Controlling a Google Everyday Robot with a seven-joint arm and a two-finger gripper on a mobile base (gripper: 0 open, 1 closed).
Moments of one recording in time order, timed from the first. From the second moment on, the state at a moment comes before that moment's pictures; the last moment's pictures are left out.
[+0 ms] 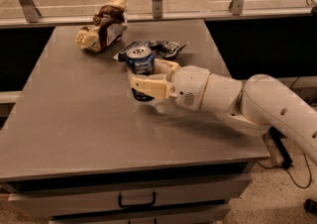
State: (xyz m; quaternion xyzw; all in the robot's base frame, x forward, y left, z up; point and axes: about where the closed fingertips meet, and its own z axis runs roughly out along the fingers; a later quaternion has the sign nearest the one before) arm 0.529 0.026 0.914 -0.35 0.60 0.41 0.59
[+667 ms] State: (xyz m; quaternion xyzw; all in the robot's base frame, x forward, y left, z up) arm 0.523 0.041 0.897 -0.35 0.60 0.40 0.60
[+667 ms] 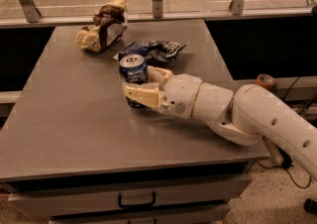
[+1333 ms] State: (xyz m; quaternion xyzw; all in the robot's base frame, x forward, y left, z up) arm 0.519 0.044 0.886 -0.37 0.62 0.38 0.59
